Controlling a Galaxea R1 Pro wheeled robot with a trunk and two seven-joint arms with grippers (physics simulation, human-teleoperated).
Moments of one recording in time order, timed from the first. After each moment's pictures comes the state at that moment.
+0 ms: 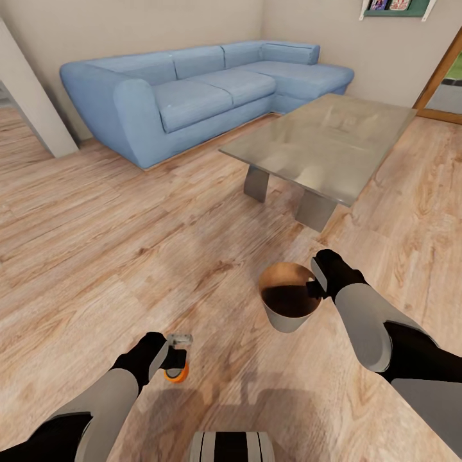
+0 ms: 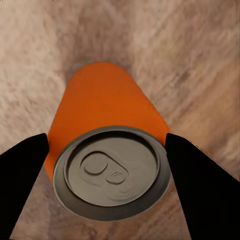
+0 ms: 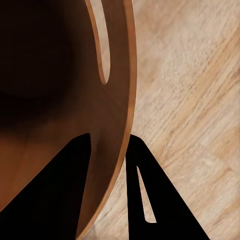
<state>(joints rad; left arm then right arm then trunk) -0.82 -0.08 0.12 -0.34 -0.12 0.65 -0.04 -1.24 0.01 -0.28 -0.34 0.33 1.05 -0.18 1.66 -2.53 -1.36</state>
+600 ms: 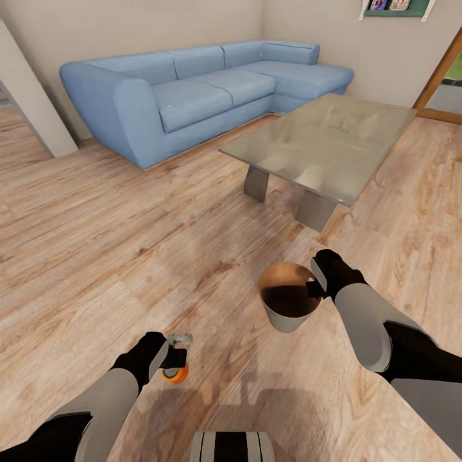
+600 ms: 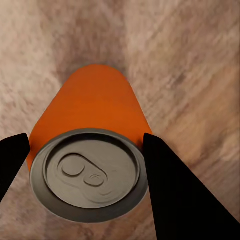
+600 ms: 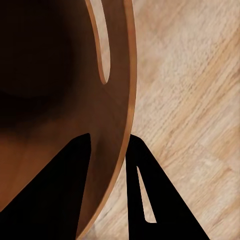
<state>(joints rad) -0.82 -0.08 0.12 -0.35 -0.11 0.65 -0.05 -1.24 0.02 -0.27 -0.34 0.33 1.05 -0.18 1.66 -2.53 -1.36</state>
